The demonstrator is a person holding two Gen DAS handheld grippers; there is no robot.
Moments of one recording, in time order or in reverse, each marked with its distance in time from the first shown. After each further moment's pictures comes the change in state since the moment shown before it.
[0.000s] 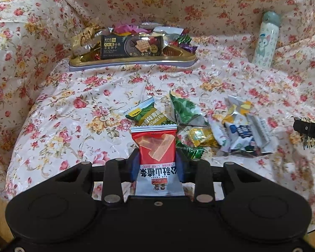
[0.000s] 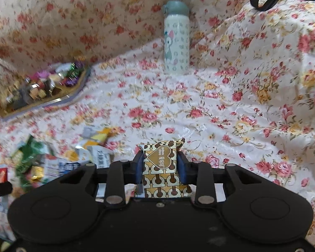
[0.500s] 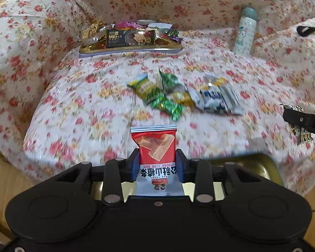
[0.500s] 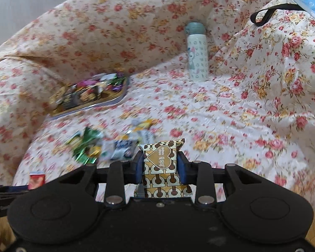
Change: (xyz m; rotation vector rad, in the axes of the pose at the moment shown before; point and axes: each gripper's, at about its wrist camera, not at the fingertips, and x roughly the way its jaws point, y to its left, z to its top) left arm -0.076 -0.008 -0.058 0.016 0.021 -0.022; right arm -0.109 -0.001 -0.046 -0.013 -0.037 0.178
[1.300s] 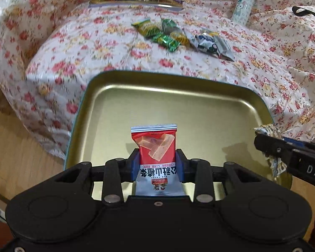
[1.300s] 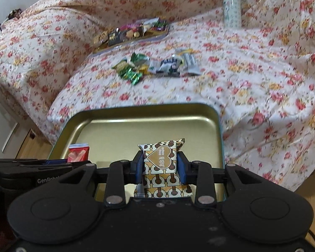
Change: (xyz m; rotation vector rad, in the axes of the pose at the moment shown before) left arm -0.018 0.000 -0.087 -0.101 0.127 -0.048; right arm -0.049 0.023 -0.097 -0.081 0.231 0.148
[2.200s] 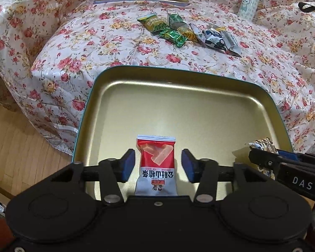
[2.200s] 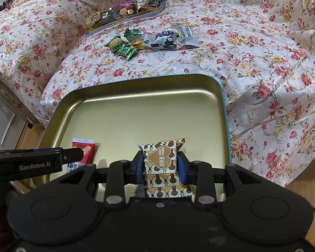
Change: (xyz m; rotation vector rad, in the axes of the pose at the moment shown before) left arm 0.000 0.002 0.000 0.011 0.018 0.043; right arm 0.019 -0.004 -0.008 0.037 0.107 -0.008
